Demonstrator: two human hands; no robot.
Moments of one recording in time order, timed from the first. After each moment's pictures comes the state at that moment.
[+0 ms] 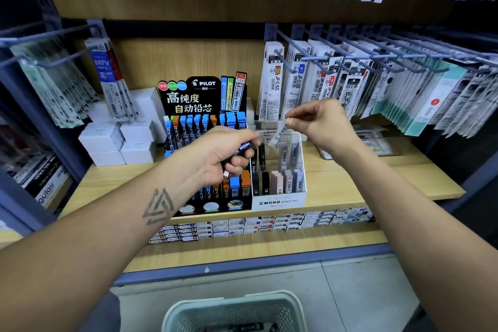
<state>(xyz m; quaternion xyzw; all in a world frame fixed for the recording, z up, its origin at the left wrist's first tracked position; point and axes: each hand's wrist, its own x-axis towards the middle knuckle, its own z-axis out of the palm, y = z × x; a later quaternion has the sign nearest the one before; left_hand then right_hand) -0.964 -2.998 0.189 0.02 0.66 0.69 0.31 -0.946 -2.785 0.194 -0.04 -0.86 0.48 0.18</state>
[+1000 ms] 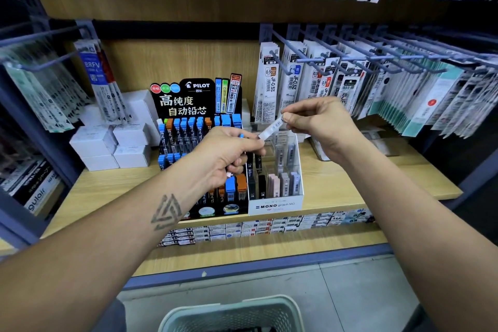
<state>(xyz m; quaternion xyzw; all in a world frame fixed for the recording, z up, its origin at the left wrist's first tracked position) -0.969 -2.982 0.182 0.02 0.68 0.69 0.23 -0.951 -2.780 0.198 -0.04 -0.76 0.63 0.15</state>
